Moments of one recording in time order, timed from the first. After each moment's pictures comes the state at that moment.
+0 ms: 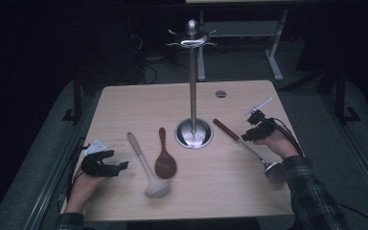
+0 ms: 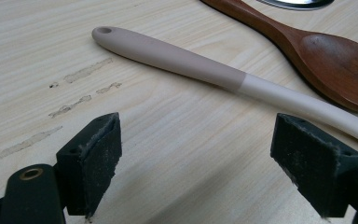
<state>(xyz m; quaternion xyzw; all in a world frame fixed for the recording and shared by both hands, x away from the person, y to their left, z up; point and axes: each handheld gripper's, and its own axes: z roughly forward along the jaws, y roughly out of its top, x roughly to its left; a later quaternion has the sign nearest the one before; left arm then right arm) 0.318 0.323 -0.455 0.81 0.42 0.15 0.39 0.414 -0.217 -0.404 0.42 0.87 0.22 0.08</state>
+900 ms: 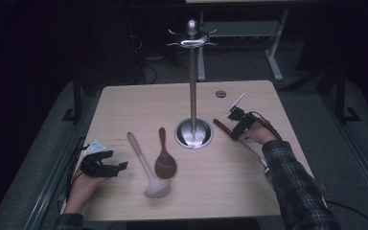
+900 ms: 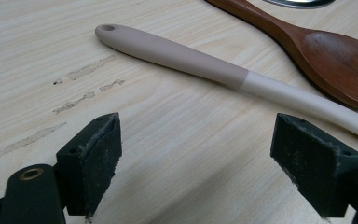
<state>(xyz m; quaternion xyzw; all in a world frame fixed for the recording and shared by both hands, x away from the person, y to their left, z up) 0.317 0.325 -0.456 0.81 0.42 0.15 0.39 0.466 -0.171 -0.433 0.40 0.90 0.13 0.04</state>
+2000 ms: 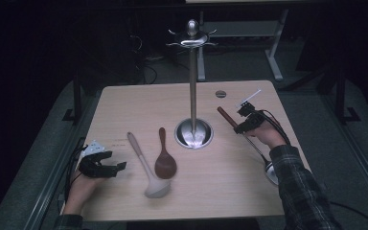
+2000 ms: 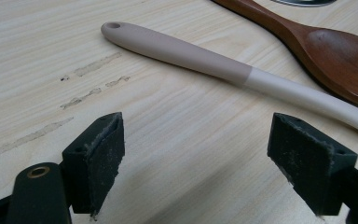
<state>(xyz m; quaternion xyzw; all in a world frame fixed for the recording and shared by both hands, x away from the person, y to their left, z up) 0.315 0.327 -0.456 0.80 0.43 0.16 0.39 0.448 -0.196 -0.405 0.43 0.87 0.23 0.06</state>
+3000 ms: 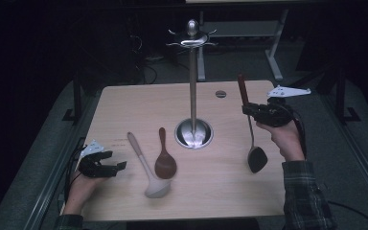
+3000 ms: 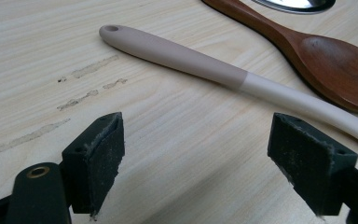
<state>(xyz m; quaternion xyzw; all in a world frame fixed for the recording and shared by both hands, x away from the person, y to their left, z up) 0.315 0.328 -0.455 0.80 0.42 0.15 0.40 0.379 -0.232 -0.329 0.40 0.76 0.49 0.18</state>
